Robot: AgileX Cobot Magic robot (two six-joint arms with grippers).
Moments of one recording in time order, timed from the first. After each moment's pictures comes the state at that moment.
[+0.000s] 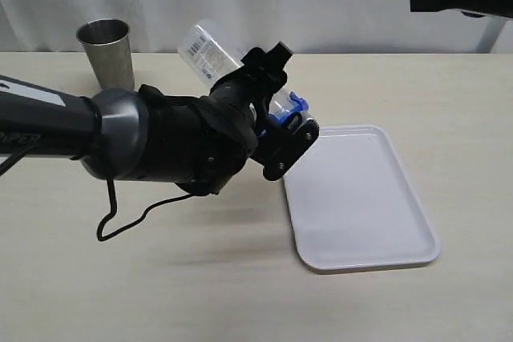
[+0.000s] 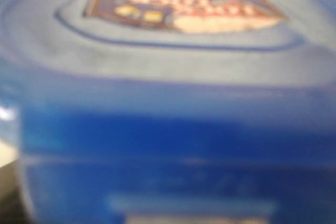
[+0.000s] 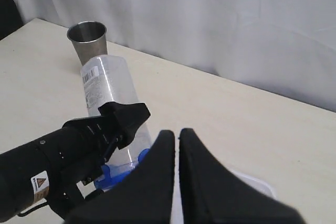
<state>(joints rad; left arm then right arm) -0.91 1.98 -1.19 1.73 0.69 0.05 0.44 1.05 -1.07 -0.01 0.54 0.00</state>
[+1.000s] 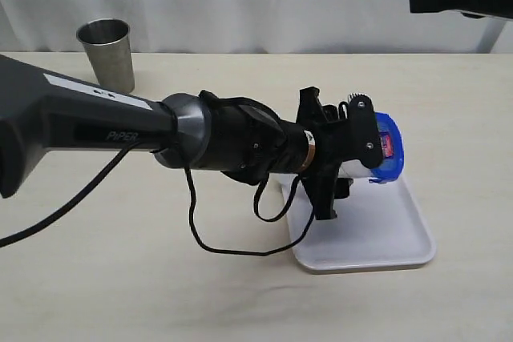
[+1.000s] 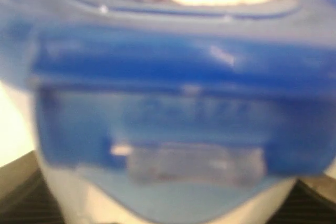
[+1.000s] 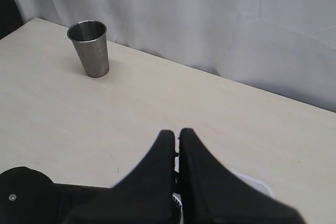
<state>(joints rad) -0.88 2.19 -1.41 1.56 0.02 -0.79 0.44 1.05 -1.07 -0.01 0.54 0.00</state>
